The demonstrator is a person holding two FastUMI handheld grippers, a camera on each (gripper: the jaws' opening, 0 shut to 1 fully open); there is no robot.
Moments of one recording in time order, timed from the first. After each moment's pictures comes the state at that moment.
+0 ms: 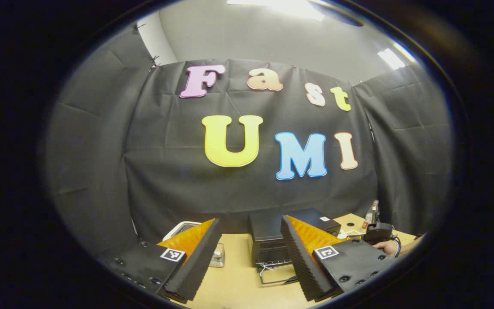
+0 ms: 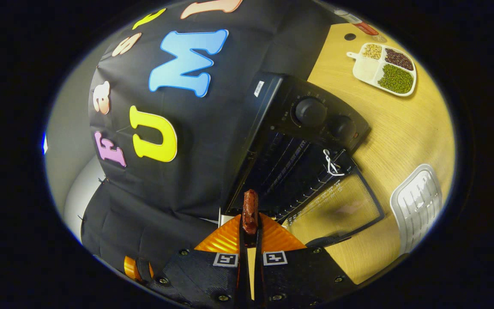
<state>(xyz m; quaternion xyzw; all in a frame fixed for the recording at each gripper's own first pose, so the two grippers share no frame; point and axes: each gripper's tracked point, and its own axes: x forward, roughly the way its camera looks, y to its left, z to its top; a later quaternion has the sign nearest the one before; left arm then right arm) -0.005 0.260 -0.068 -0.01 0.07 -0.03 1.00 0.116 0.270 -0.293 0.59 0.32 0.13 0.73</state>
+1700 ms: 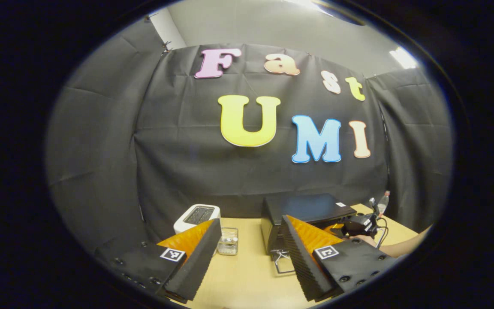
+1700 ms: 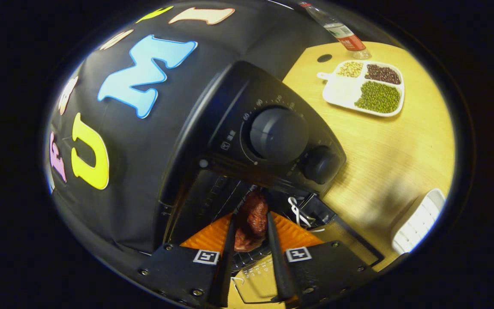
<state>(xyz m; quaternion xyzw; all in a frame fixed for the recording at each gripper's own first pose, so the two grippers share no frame) 0.005 0.297 -0.117 -0.03 0.13 -0.01 0.99 0.184 0.234 -0.376 0.48 0.31 -0.08 0.81</state>
